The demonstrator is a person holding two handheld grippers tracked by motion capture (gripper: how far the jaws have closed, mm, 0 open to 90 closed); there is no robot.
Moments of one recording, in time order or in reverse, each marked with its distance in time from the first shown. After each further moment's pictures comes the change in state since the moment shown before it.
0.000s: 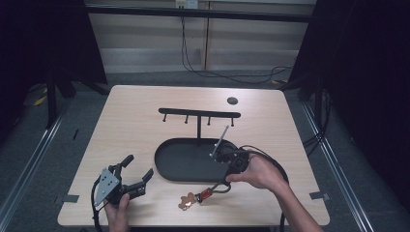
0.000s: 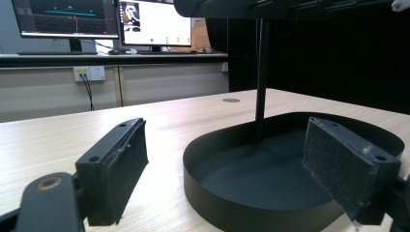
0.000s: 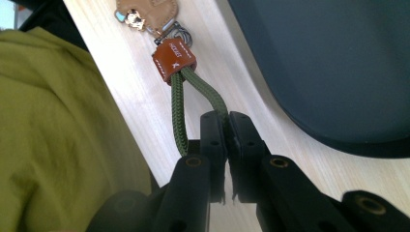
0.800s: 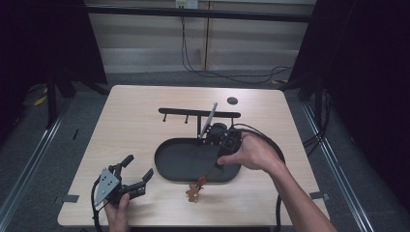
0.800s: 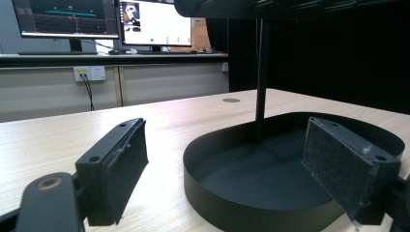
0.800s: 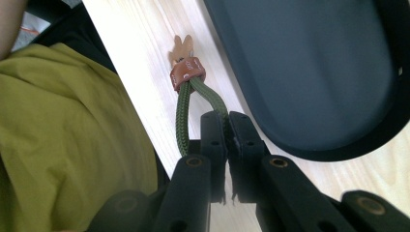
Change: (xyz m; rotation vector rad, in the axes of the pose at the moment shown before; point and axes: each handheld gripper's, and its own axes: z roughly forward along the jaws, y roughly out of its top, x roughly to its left) left arm 0.000 0.000 0.000 0.001 0.000 0.002; right arm 0.015 0.042 -0.061 0.009 -0.051 -0.039
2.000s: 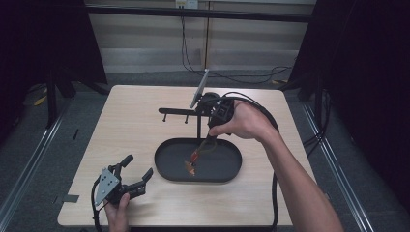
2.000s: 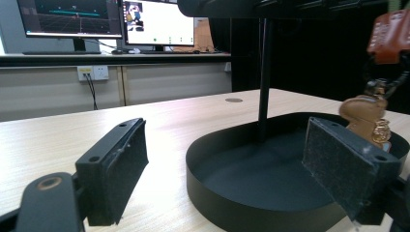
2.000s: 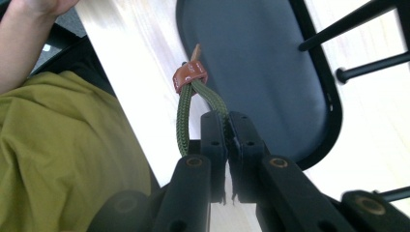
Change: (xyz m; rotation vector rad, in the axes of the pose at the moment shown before) left arm 0.000 0.000 0.000 0.003 0.017 0.001; right arm -0.018 0.044 -0.056 -0.031 -0.023 -0.024
